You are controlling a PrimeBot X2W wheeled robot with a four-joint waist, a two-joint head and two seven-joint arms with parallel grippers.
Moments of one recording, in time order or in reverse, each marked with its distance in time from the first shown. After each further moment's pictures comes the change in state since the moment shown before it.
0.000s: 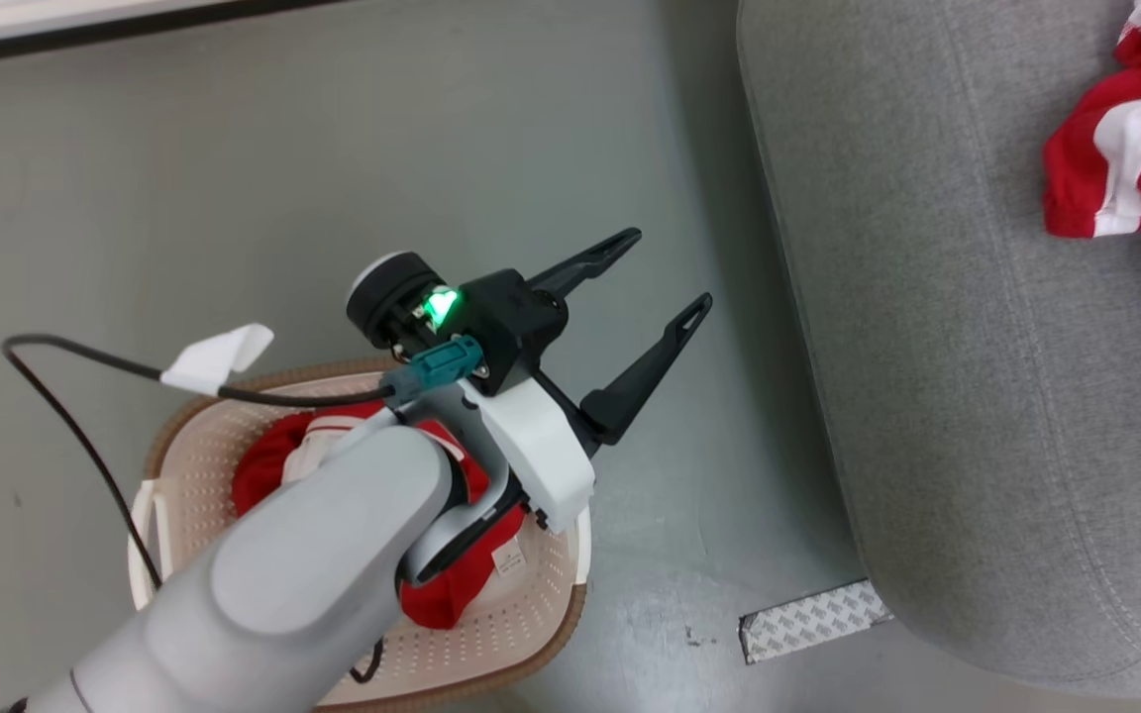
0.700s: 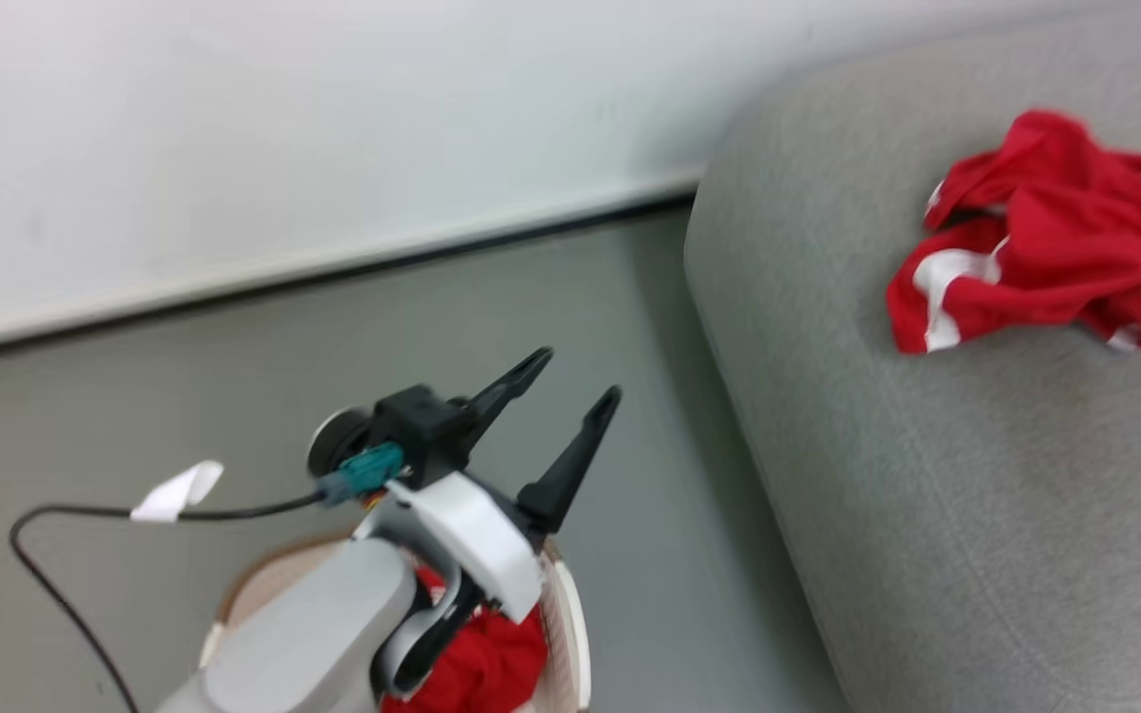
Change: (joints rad) left arm 0.218 -0.009 0.044 0.102 -0.117 0.051 -0.134; right arm 0.111 -0.161 0.289 -0.165 0.153 0.000 0.180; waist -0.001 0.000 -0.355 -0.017
